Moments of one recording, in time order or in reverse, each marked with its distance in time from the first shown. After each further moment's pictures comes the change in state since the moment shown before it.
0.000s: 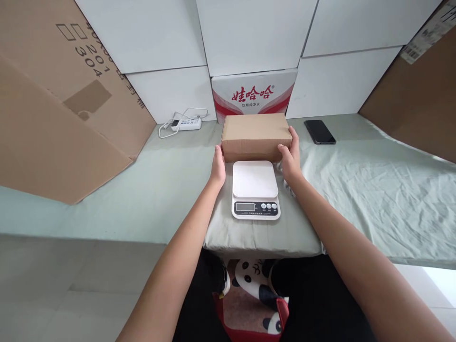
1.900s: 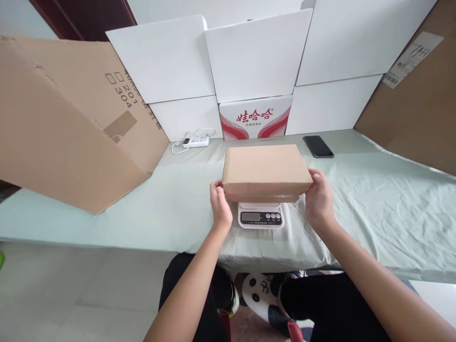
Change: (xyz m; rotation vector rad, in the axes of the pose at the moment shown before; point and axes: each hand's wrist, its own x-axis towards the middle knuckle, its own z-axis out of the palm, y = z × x) left_hand -0.103 0.013 -0.014 0.194 0.330 0.218; right_hand -0.083 -0.085 -0.040 0.338 0.253 0.283
